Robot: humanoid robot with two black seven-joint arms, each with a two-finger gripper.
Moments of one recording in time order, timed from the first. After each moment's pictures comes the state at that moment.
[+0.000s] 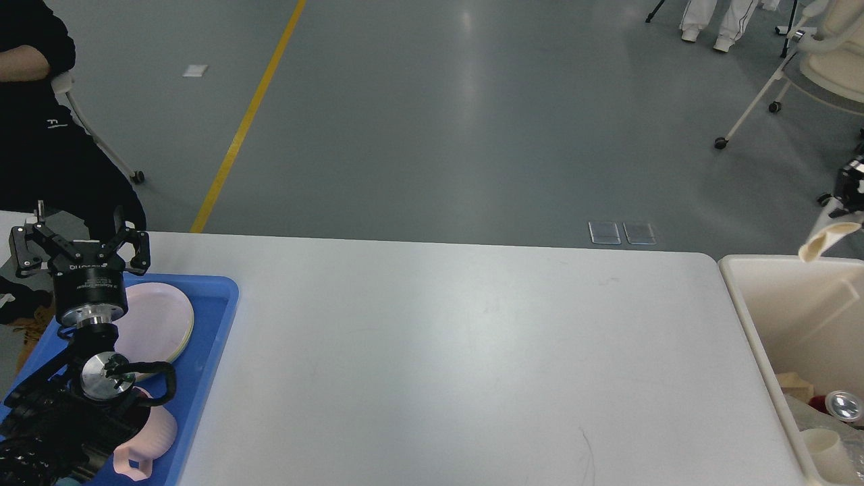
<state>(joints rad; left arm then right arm) -0.57 0.26 -1.02 -0.35 -0.15 -0.62 -0.72 1.39 -0.85 -0.41 0.62 -0.21 0.52 -0.48</state>
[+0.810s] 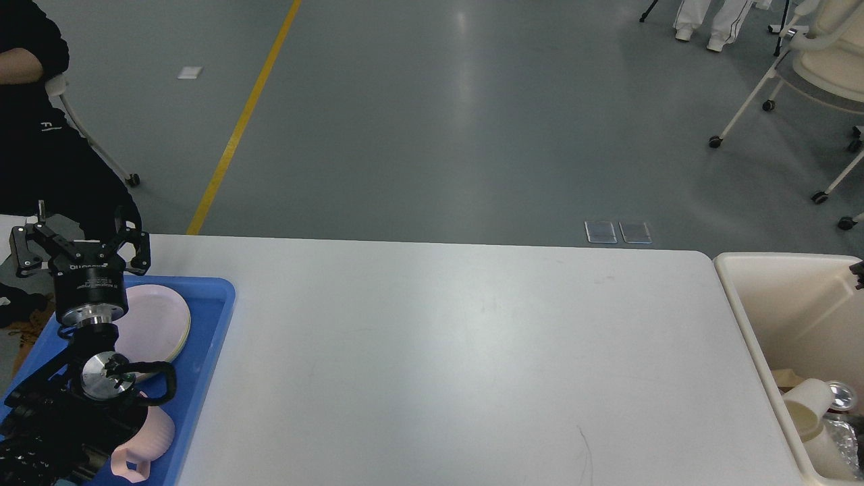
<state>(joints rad) -0.57 0.26 -1.02 -0.35 -0.15 -0.62 -0.72 0.95 -0.71 -0.16 0.44 -0.16 0.09 -0.48</state>
